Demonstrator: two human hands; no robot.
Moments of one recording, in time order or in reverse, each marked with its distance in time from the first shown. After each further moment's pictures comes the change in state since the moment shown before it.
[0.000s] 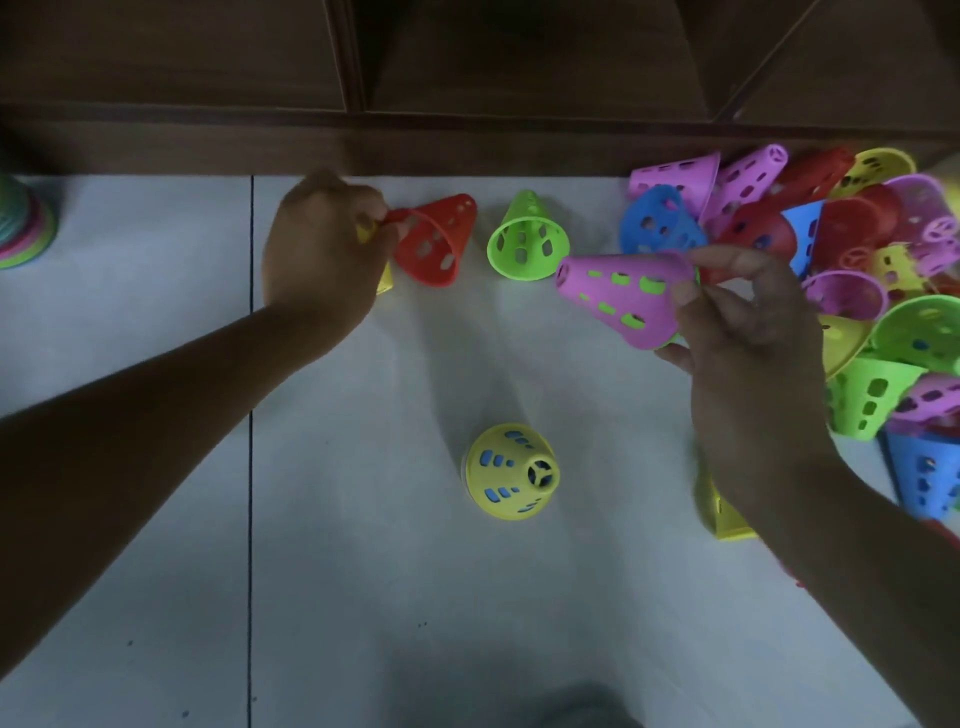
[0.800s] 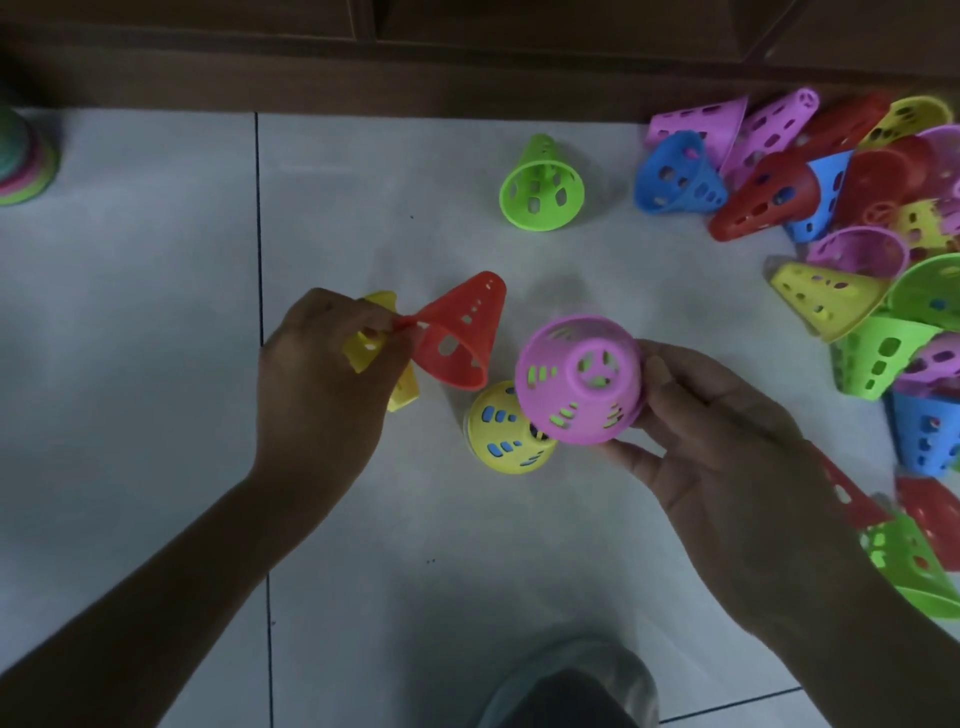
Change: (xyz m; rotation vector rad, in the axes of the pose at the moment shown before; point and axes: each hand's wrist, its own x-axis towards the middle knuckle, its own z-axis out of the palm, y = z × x) left_hand -0.132 0.024 -0.044 -0.265 -0.072 -0.223; right_hand -0.084 -0.015 -0.008 0.340 -0.194 0.524
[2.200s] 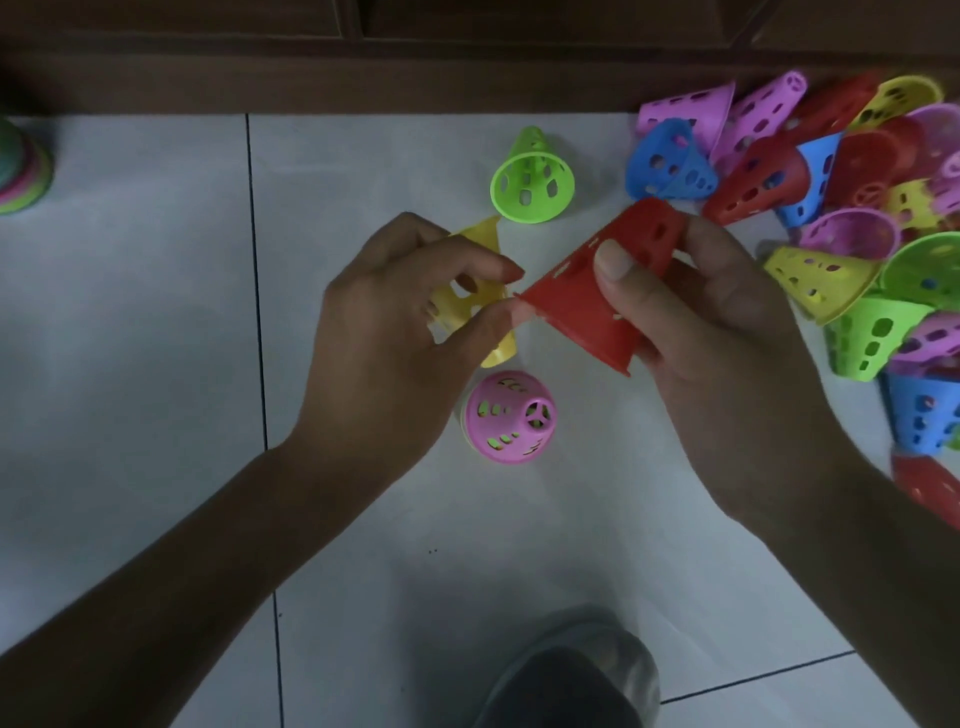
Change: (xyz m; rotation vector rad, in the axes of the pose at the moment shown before) left_hand 0.006 0.066 -0.006 -0.131 -0.137 0.314; right_hand 0.023 -0.034 0.027 -0.277 -0.043 -0.203
